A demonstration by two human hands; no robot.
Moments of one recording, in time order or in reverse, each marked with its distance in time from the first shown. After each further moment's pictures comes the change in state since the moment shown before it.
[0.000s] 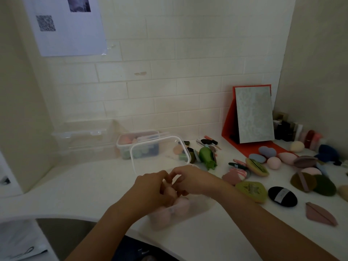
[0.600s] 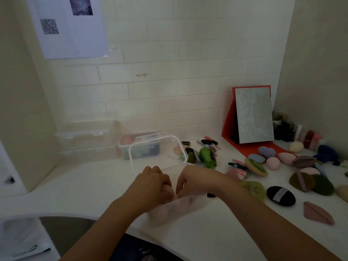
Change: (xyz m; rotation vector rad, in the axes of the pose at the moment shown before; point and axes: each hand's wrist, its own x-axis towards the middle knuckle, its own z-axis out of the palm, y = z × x) left_hand 0.003 -0.002 0.001 0.152 0.066 0.077; right_hand -0.022 -0.014 -0.013 -0.377 -0.104 0.037
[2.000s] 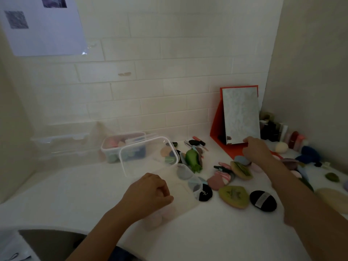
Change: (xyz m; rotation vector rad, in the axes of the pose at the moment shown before) left_hand 0.021 0.022 0.010 -0.165 0.037 0.035; right_hand 0.019 0.218 -0.088 0.084 0.754 0.515
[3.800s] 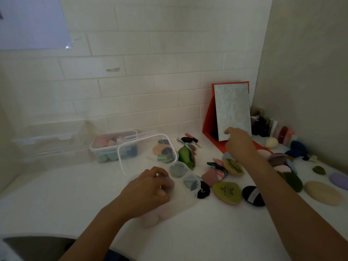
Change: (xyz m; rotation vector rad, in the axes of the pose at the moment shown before) left_hand 0.013 0.003 0.001 0.015 -0.156 0.131; right_hand -0.038 -0.040 -0.011 0.000 0.152 -0.175
